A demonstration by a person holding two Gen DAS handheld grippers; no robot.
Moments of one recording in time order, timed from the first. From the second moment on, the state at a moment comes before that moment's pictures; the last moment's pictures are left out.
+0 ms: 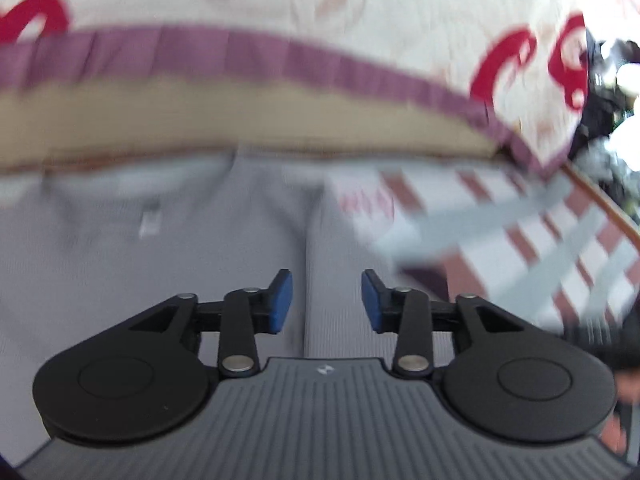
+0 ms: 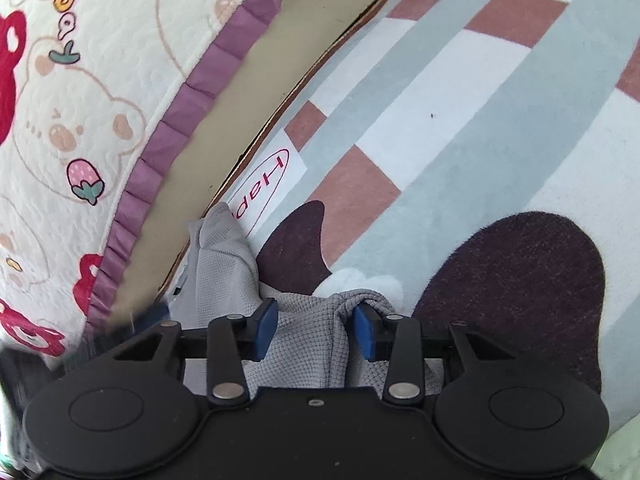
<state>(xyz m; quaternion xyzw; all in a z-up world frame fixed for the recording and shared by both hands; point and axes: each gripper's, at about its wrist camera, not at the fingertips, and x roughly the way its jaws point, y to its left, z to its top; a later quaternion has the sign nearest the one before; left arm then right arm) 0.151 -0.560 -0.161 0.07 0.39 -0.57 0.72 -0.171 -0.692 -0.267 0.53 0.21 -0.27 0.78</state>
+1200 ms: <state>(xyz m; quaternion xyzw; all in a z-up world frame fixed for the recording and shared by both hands) 0.326 -0.498 -0.168 0.10 0.32 -0.51 0.79 -0.072 -0.747 -0.148 0.24 0.39 -0.22 0.86</state>
